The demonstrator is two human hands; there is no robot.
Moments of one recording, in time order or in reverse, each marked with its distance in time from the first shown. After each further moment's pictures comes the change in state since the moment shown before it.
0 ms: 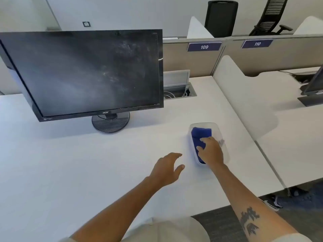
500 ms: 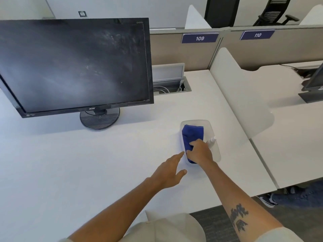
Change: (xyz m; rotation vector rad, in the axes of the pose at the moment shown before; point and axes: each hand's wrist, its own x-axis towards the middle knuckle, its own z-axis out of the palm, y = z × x) left_hand 0.026 0.032 0.045 -0.066 -0.220 -0.062; right_hand 0.019 0.015 0.007 -0.221 -0.274 0.004
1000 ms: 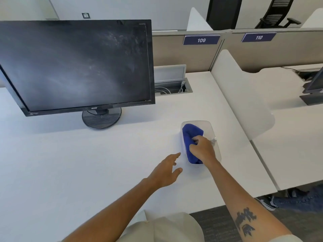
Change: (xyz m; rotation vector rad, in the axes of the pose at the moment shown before) left_hand -0.006 -0.008 -0.005 -0.120 0.060 -0.040; right_hand -0.008 -0.008 -0.028 0.354 0.014 0.106
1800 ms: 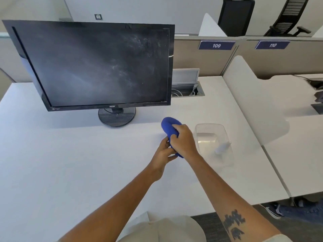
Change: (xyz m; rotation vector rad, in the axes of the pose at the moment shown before) left_hand -0.032 0.005 -0.076 -0.956 0.177 -0.079; right_hand -0.052 -0.128 0.054 0.143 0.050 -0.350
